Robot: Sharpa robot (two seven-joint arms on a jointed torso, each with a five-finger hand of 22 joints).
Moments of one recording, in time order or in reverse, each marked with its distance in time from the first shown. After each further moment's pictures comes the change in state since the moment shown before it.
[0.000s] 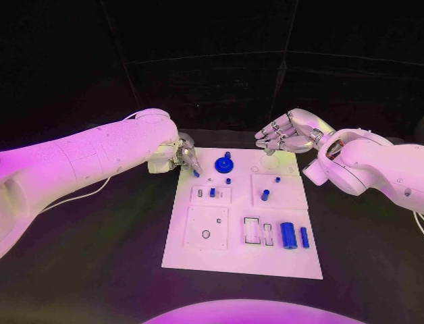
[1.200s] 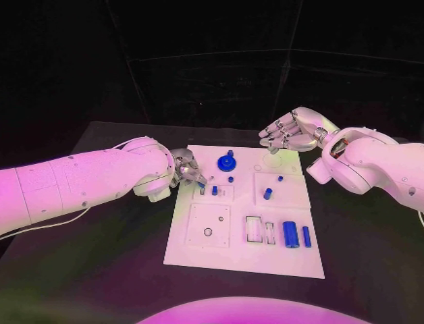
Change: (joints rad) left arm -0.056 -0.231 -0.038 0.420 0.030 -0.384 -0.025; left_hand -0.099 -0.080 0.170 -0.021 0.062 0.009 -0.016 0.079 0.027 0.028 -0.007 0.007 0.018 0.000 -0.007 -0.004 0.000 0.000 0.003 -0.003 0.008 0.010; right arm 0.000 0.001 0.000 -0.013 0.000 0.007 -0.001; right_hand 0.005 -0.005 0.000 0.000 0.000 0.000 0.000 0.000 0.000 0.000 0.000 0.000 0.000 0.000 0.000 0.000 -0.001 0.000 0.004 -0.004 0.000 -0.002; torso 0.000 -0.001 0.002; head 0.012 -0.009
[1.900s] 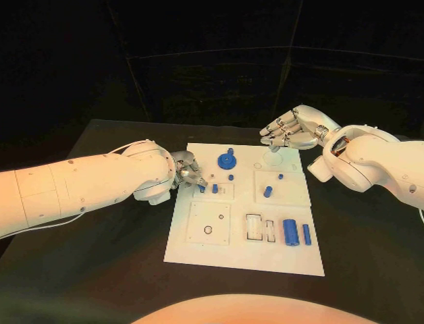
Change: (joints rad) left arm -0.010 -0.015 -0.015 0.038 -0.050 -0.023 -0.001; left_hand -0.009 -0.009 0.018 -0.009 -0.001 0.004 -0.004 0.008 0.001 0.005 -0.005 0.000 0.000 0.000 0.000 0.000 0.000 0.000 0.000 0.000 0.000 0.001; right arm 0.000 0.002 0.000 -0.007 0.000 0.008 -0.003; right_hand 0.000 0.000 0.003 -0.003 0.000 0.000 0.000 0.000 0.000 0.000 0.000 0.000 0.000 0.000 0.000 0.000 0.000 0.000 0.000 0.000 0.000 -0.001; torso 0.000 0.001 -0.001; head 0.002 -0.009
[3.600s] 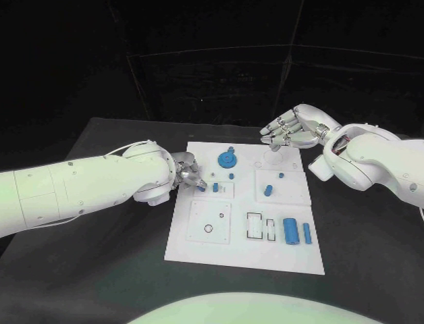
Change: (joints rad) left arm -0.007 -0.010 0.000 0.024 -0.045 0.010 -0.024; left_hand -0.016 -0.009 0.015 0.013 0.000 0.010 -0.009 0.036 0.015 0.011 -0.011 0.005 0.012 0.000 -0.007 0.000 0.000 0.000 0.006 -0.006 0.000 0.005; right arm 0.000 0.002 0.000 -0.004 0.000 0.008 -0.001; right_hand 0.000 0.000 0.000 0.000 -0.005 0.000 0.000 0.000 0.000 0.000 0.000 0.000 0.000 0.000 0.000 0.000 -0.001 0.000 0.003 0.003 -0.005 -0.003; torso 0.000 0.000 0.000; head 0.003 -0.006
